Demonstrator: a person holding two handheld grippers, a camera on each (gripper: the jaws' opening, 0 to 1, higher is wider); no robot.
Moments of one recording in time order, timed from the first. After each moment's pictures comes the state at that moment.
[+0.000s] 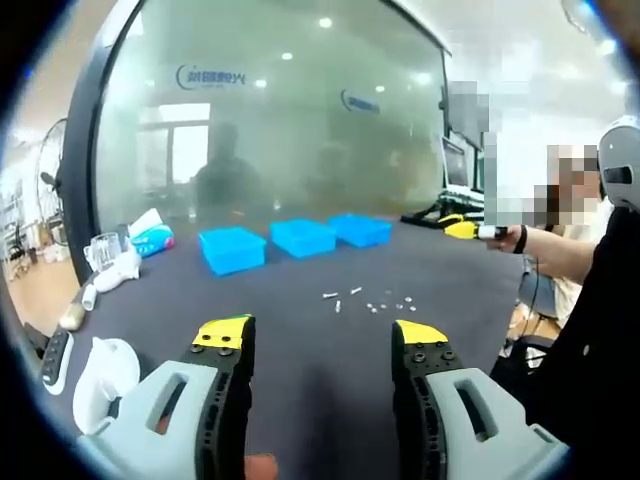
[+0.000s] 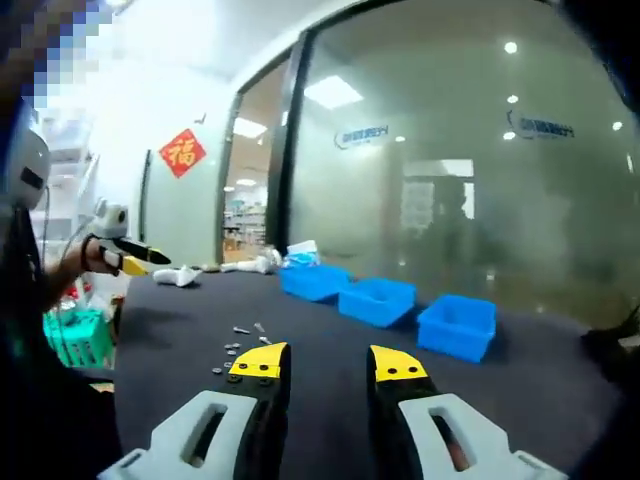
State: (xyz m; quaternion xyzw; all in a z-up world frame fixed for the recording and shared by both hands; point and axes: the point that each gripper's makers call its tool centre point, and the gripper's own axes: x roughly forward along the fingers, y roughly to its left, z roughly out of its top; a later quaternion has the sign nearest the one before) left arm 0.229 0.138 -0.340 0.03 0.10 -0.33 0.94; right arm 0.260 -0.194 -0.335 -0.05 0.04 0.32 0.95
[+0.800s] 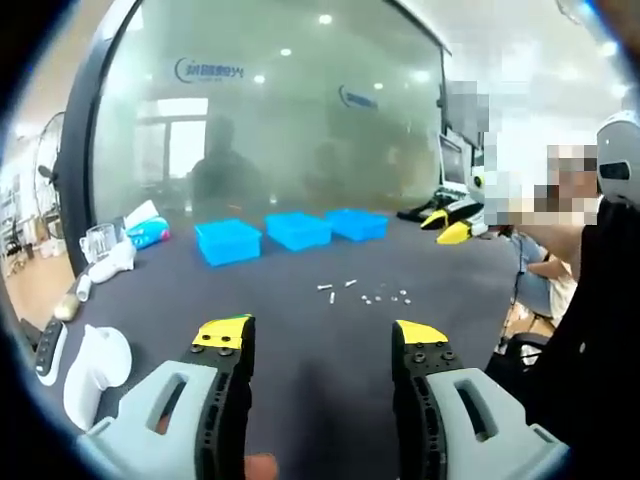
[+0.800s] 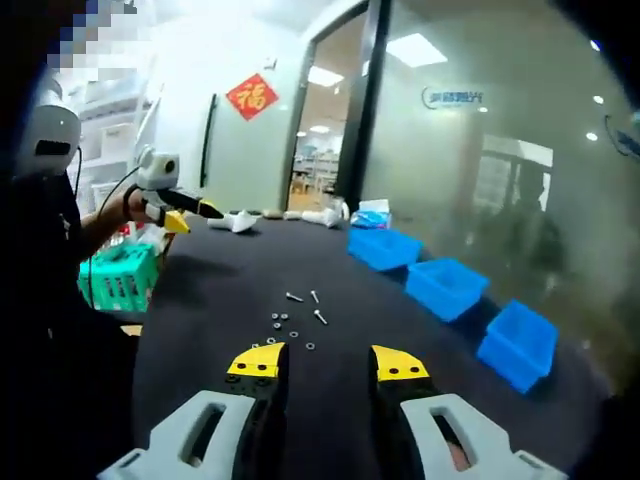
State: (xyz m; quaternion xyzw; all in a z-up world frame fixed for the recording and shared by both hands) left arm 0.224 0.135 -0.350 0.02 0.11 -0.34 0.94; right arm 0.268 -0.137 -0.352 -0.17 0.12 0.44 0.87
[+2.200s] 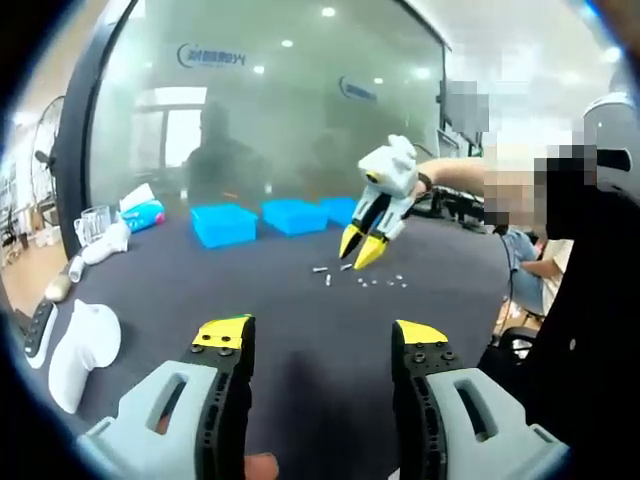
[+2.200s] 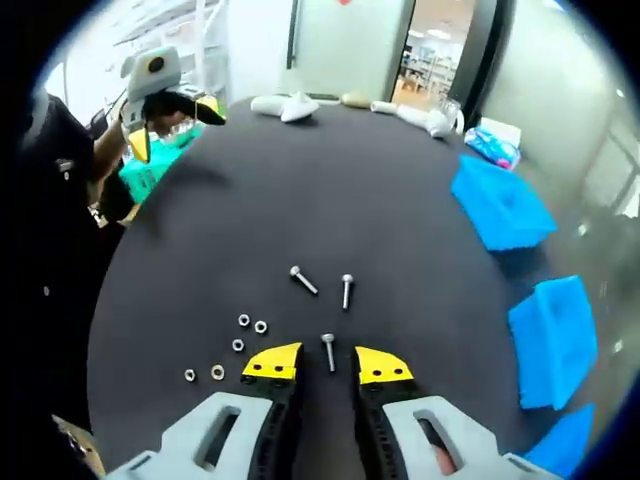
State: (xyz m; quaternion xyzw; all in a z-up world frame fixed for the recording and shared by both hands) left arm 0.219 0.137 -0.370 0.01 0.13 -0.35 0.93; right arm 0.335 -0.029 -0.436 -0.35 0.31 0.56 0.68
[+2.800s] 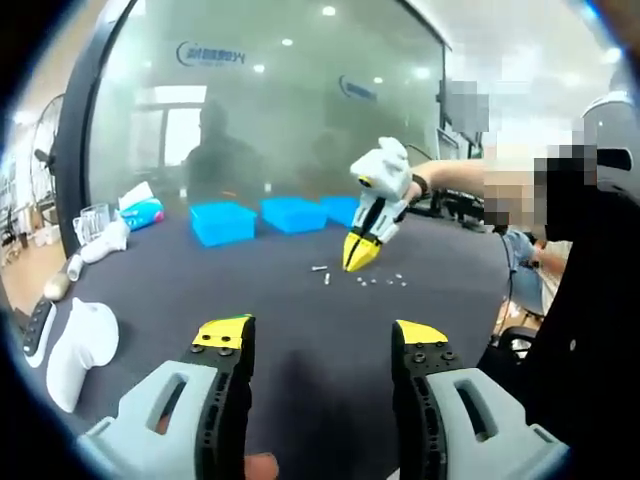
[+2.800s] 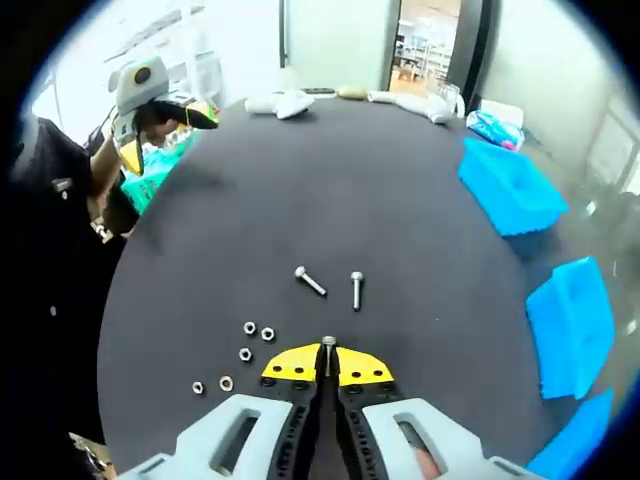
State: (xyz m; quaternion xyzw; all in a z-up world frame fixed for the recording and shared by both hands) left arm 0.219 0.135 -0.372 0.01 0.13 -0.35 0.93; right arm 0.328 -0.028 -0.442 -0.32 0.34 0.56 0.69
